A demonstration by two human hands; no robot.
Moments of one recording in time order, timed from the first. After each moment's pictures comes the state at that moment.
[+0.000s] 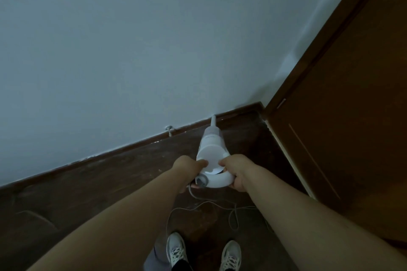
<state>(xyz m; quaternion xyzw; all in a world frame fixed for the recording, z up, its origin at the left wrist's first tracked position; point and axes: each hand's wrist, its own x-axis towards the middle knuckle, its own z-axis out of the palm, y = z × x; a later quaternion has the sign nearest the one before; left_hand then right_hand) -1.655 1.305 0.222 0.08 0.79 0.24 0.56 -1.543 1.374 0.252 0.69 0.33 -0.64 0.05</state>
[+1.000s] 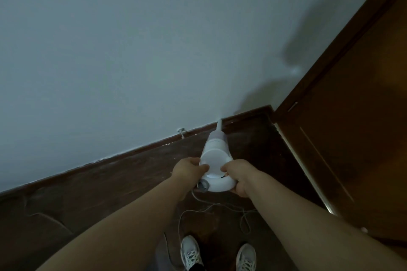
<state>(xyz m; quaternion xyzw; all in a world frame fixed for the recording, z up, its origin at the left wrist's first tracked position) -1.725 1.249 0.219 0.16 0.78 0.29 0.53 -1.611 1.322 0.254 0.70 0.36 -0.62 0.05</state>
